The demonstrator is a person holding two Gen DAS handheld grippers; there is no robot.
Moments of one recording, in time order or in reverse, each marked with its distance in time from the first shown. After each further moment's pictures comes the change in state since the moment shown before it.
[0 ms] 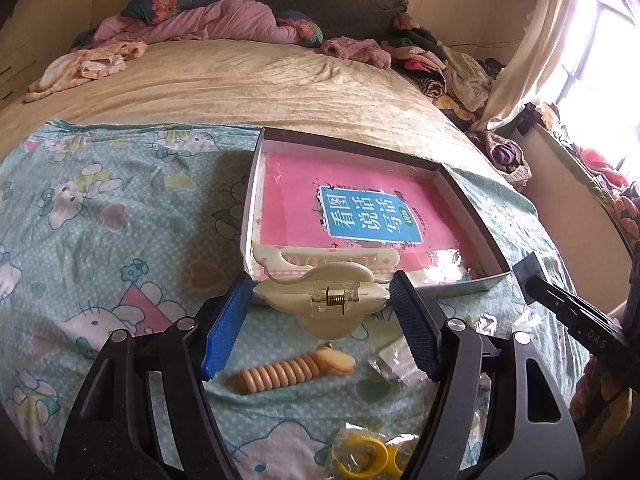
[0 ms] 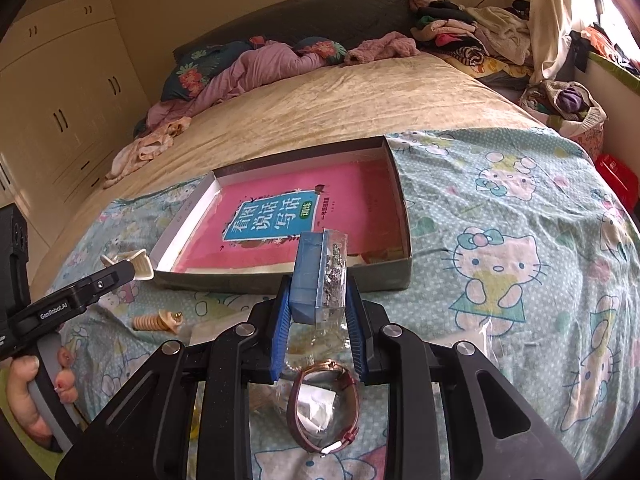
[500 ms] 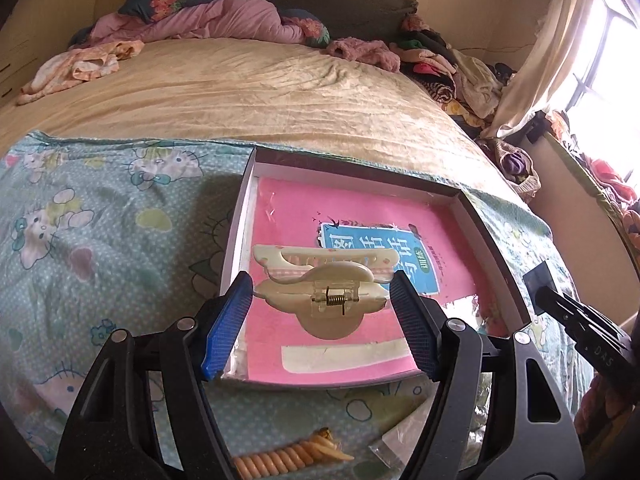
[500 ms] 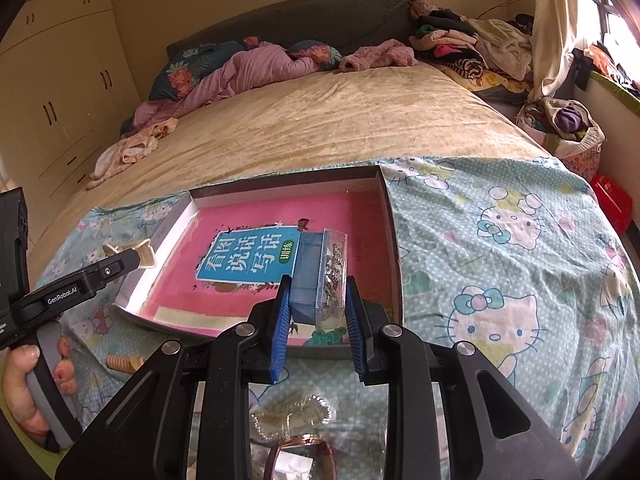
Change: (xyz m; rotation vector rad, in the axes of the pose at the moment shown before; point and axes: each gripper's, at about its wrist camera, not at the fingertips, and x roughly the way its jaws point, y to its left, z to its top) left arm 0.047 0.000 0.037 -0.018 0.003 0.010; right arm 0.036 -0.007 0.043 -0.037 -0.004 -0.056
